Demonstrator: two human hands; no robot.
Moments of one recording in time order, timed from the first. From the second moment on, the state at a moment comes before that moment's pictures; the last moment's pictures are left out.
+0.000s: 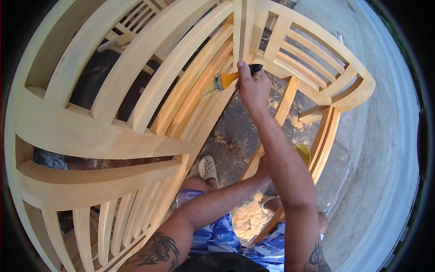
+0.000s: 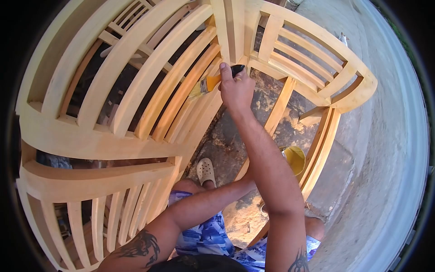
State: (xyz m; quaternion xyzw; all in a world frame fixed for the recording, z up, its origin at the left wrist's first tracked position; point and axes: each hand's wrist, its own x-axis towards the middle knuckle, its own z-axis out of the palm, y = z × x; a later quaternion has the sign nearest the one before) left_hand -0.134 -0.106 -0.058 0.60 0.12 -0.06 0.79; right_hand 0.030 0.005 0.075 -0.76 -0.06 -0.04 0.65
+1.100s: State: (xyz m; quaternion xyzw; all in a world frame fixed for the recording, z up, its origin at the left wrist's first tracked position) left_hand -0.132 -0.107 -0.059 0.69 0.13 -0.07 0.71; right_hand 0.026 0.000 0.077 -0.75 -0.07 -0.06 0.66
